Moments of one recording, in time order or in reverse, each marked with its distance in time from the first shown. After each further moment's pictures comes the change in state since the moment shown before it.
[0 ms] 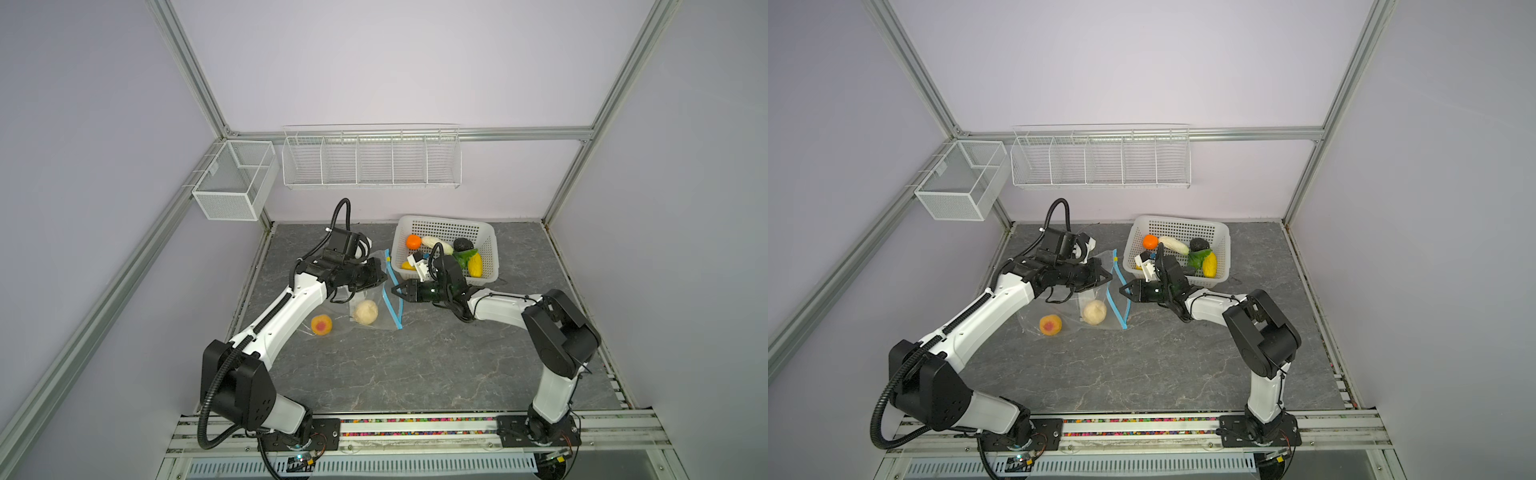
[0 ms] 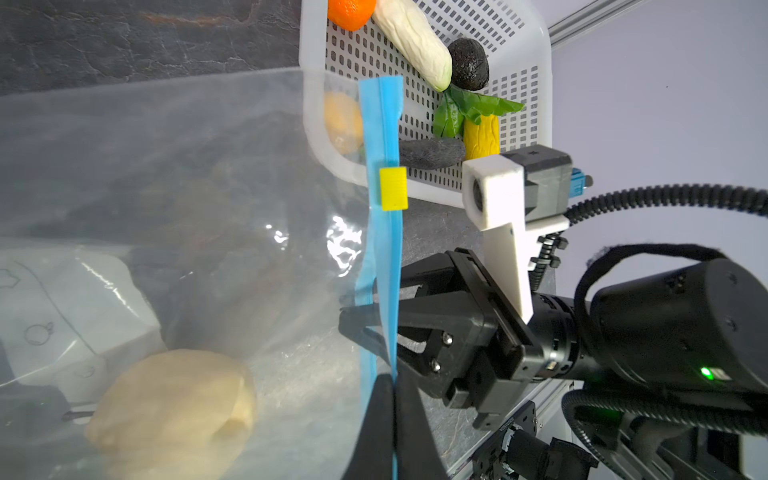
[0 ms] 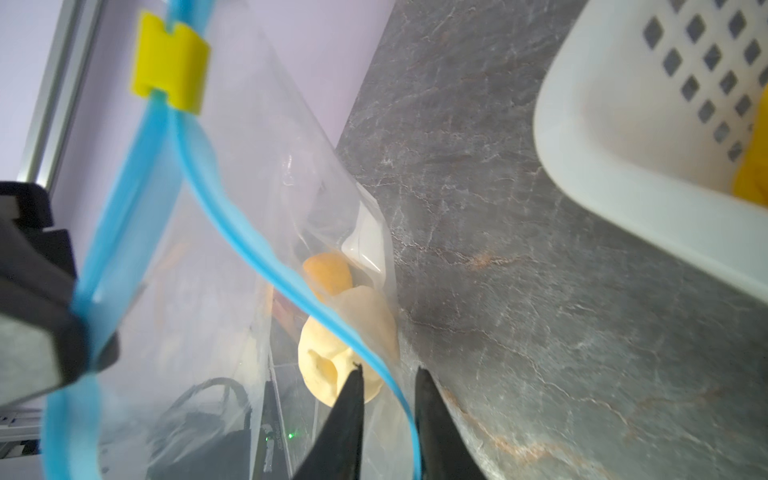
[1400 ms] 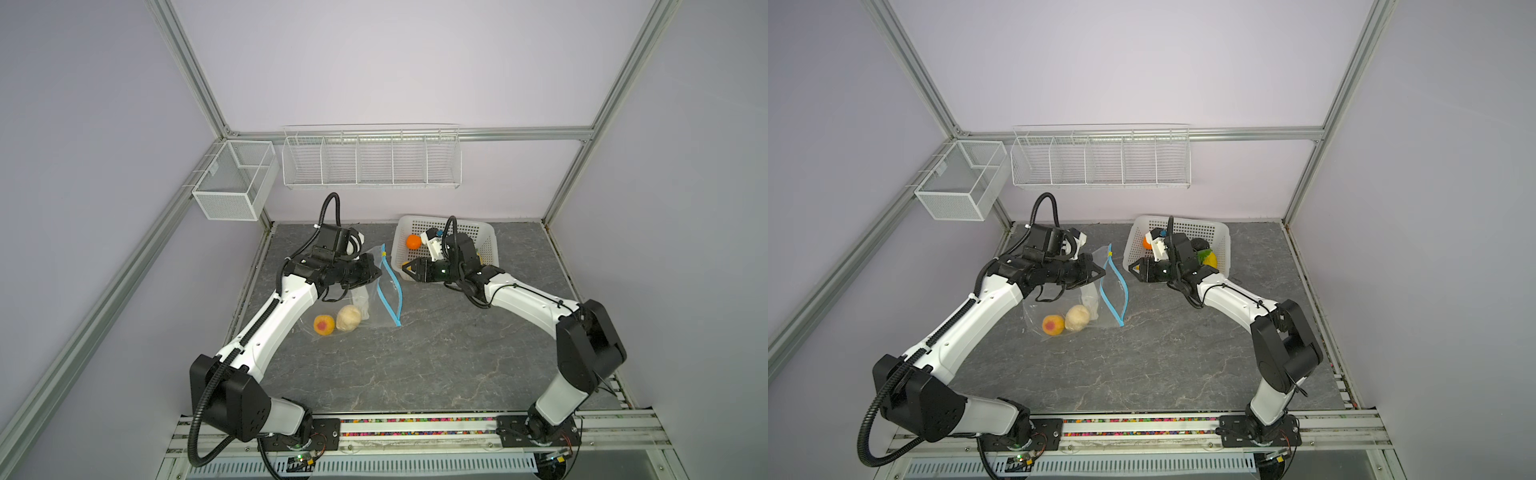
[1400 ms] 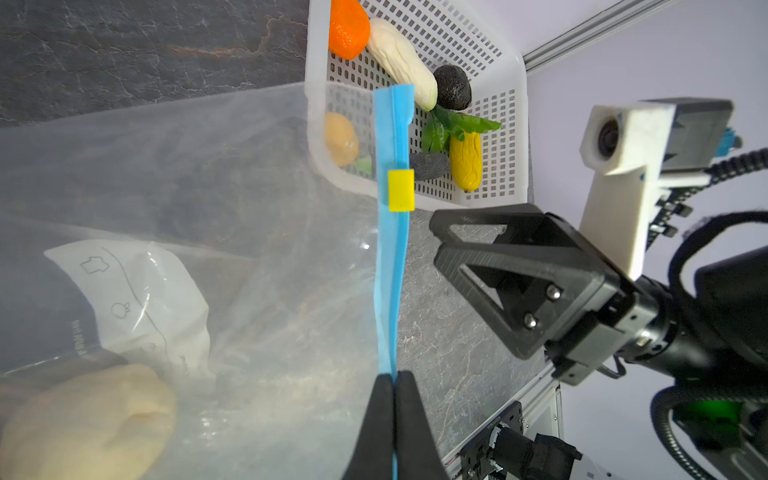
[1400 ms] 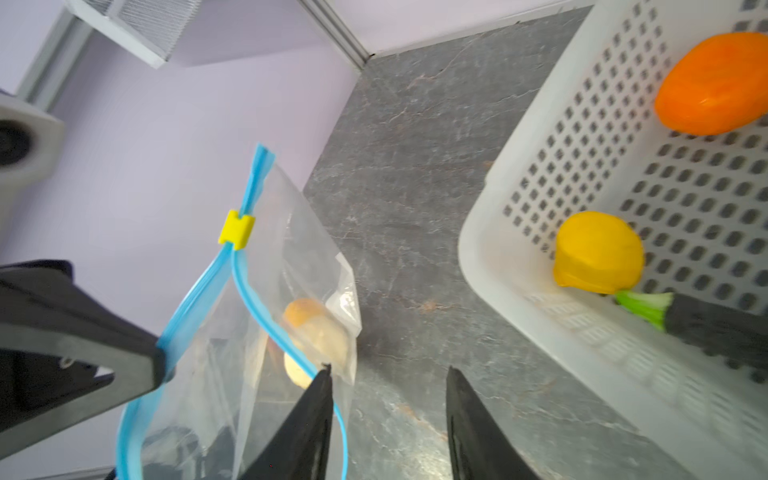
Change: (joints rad) left arm 0.031 -0.048 0.034 -0.054 0.013 0.000; right arm -0.072 -0.120 0.235 -0.464 0.196 -0.211
